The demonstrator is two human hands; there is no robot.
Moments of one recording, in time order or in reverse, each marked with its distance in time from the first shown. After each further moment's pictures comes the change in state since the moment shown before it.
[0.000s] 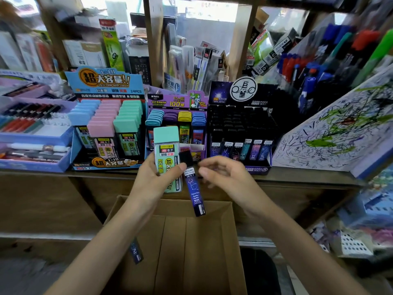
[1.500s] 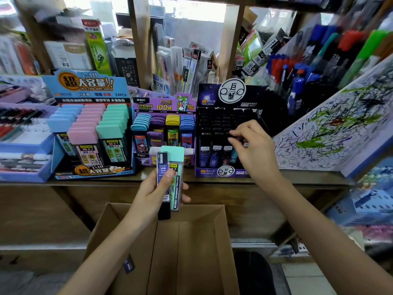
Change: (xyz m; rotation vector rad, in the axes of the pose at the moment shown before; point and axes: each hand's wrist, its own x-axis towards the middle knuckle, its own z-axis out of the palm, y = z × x) left_hand -0.001 -0.021 0.011 0.041 -0.157 -0.063; right_hand 0.043 0.009 -0.072 -0.827 0.550 -0.451
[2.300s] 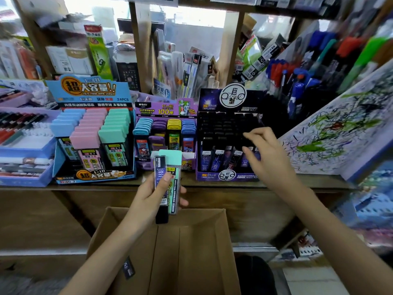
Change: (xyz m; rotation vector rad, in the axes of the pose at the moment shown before) left_hand 0.003 -0.002 -0.008 -0.015 0.018 0.001; right_hand -0.010 0.016 -0.023 -0.201 -0.171 0.023
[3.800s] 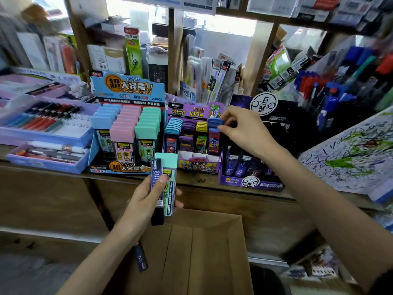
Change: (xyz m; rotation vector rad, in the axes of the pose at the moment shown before) left_hand -0.021 -0.005 -0.052 -0.108 0.137 -0.014; right_hand 0.092 -0.086 0.022 0.237 -0.237 0.045
